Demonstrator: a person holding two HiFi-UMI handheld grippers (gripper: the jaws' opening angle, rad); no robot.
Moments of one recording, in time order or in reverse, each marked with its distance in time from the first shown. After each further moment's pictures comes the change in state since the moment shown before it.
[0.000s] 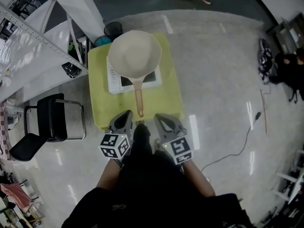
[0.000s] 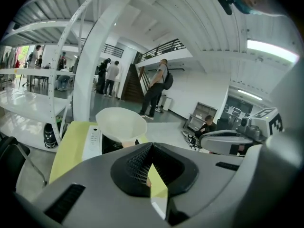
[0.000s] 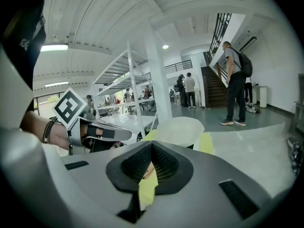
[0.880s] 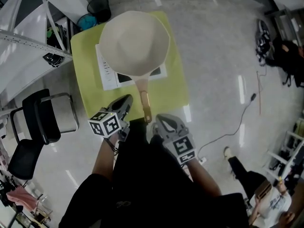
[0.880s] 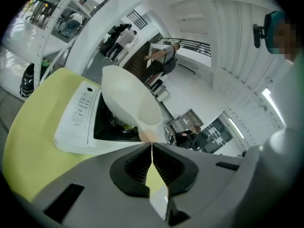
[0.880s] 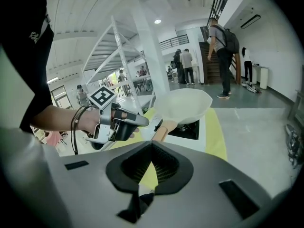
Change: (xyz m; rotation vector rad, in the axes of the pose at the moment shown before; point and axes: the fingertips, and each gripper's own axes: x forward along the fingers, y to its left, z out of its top) left arm 0.124 0.111 -0.039 -0.375 0.207 -0.283; right arm 0.103 -0.010 -0.061 0.096 0.256 0.003
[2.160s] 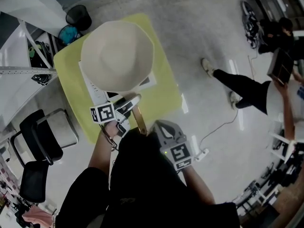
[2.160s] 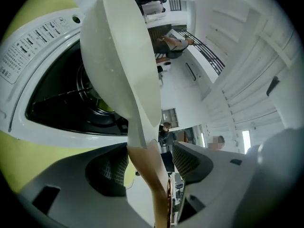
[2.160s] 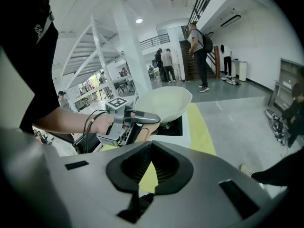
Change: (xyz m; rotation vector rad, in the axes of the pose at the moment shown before) left arm 0.105 -0.006 0.007 -0.345 0.219 -0.355; right arm 0.010 -0.040 -0.001 0.157 0.034 -0.171
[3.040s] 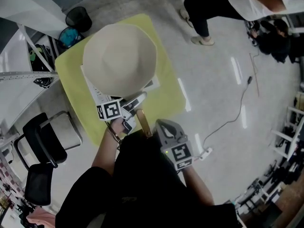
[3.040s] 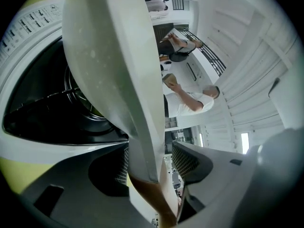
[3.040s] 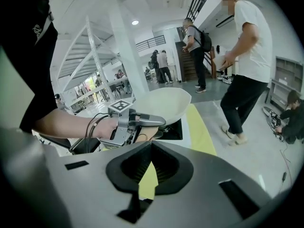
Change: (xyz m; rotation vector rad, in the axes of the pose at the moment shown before) left arm 0.022 0.003 0.013 -0.014 0.016 -0.023; right arm 0.013 -0.003 0.012 0.040 -0.021 -0.034
